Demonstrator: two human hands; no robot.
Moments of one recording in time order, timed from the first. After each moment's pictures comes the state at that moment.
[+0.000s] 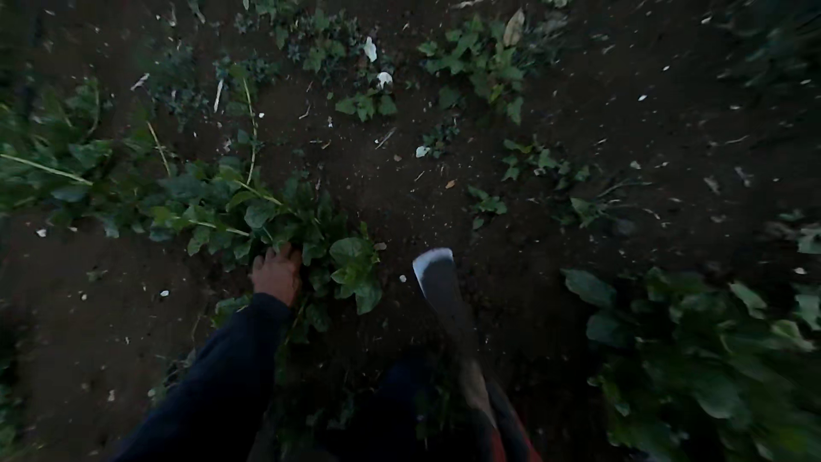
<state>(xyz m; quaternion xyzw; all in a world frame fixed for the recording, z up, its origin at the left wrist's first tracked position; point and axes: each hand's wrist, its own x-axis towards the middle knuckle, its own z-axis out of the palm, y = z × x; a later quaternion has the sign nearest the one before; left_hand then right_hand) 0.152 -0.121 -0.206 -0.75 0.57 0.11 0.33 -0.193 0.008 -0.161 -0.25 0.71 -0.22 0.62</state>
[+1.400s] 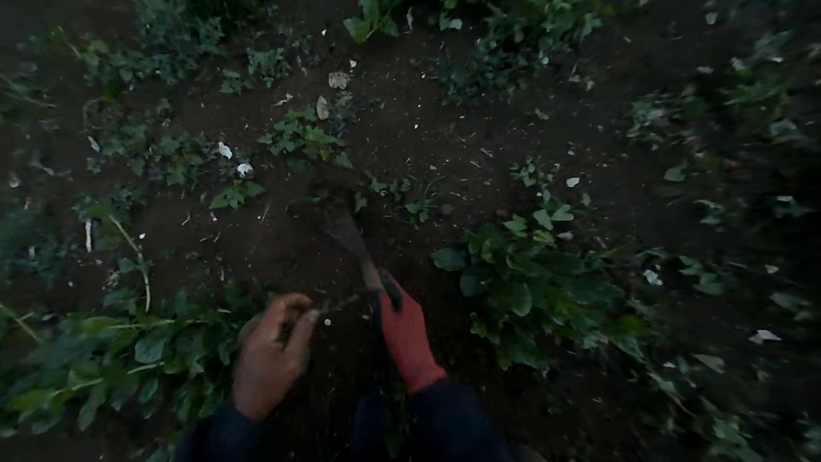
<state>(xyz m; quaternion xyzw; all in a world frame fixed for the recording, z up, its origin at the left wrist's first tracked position) -0.012 -0.155 -0.150 -0.57 0.72 0.34 -0.21 -0.195 -0.110 -0.232 -0.20 0.73 -0.30 0.58</state>
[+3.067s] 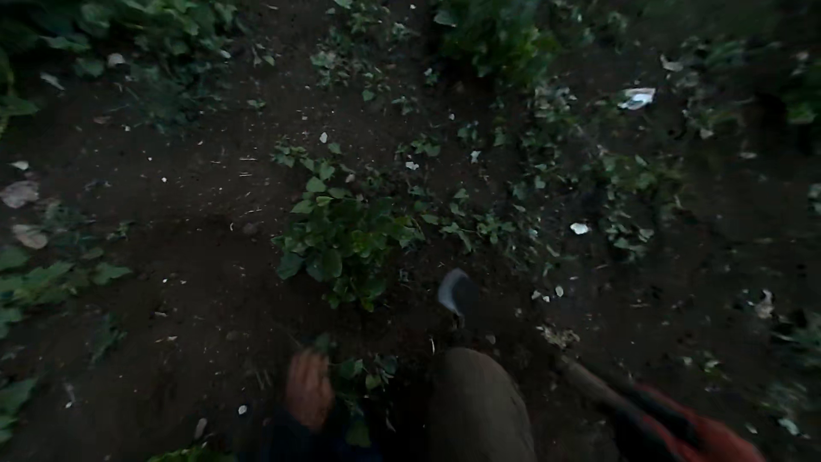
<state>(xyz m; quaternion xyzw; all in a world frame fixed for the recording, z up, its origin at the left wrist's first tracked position) -0.080 -0.066 -0.303 -0.26 0.91 0.31 0.05 -0.336 0.255 -0.028 0.11 0.86 -0.23 0.44</state>
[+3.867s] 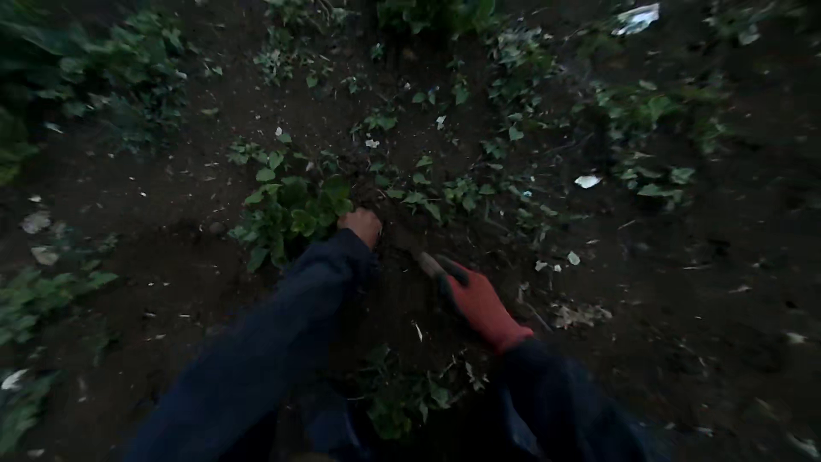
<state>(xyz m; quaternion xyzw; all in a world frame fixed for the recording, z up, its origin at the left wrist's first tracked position) -0.403 -0.017 -0.279 -0.08 0.91 0.08 0.40 -0.364 0.213 -0.235 0.05 0.83 -0.36 0.42</state>
